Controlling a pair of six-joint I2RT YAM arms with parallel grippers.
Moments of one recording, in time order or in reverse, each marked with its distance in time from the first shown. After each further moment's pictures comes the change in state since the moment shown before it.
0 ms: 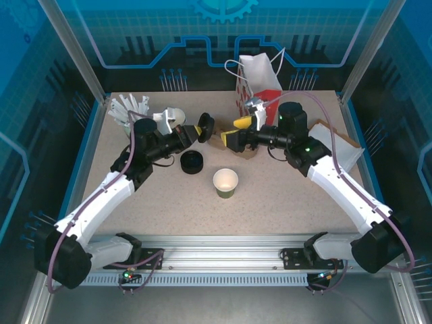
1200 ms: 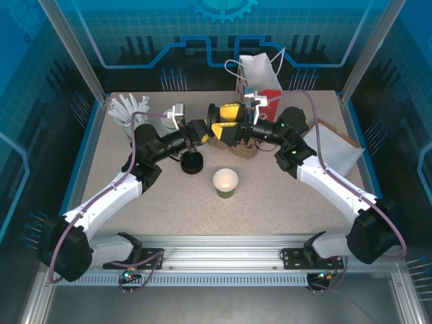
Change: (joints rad) left arm -0.078 0.059 -0.058 0.497 0.161 -0.444; right arm 0.050 0.083 -0.068 0.634 -0.135 0.300
